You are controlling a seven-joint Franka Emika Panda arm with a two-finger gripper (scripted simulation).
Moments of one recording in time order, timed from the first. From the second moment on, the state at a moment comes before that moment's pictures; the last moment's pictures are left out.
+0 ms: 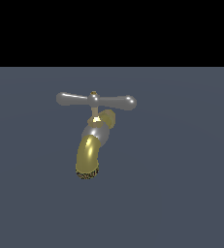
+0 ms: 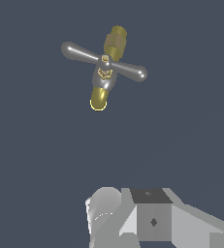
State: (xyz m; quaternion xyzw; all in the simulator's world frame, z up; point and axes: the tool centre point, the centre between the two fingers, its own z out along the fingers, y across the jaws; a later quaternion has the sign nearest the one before) arm -0.253 0.012 0.478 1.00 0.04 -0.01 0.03
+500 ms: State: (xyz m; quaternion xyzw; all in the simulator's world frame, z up) arm -0.253 0.018 0.489 1.00 0.01 0.01 0.02
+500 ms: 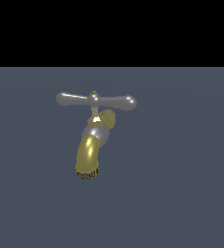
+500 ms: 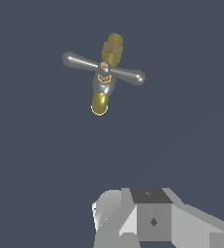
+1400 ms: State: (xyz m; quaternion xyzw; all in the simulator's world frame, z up) arm -0.246 0.084 0.546 0.98 -0.18 0.10 0.00
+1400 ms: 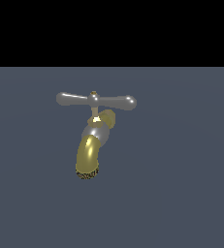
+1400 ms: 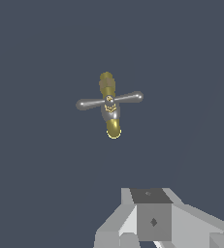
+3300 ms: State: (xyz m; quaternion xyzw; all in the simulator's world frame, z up) arm -0.052 0.208 0.384 0.79 -0.60 0.11 -0.01
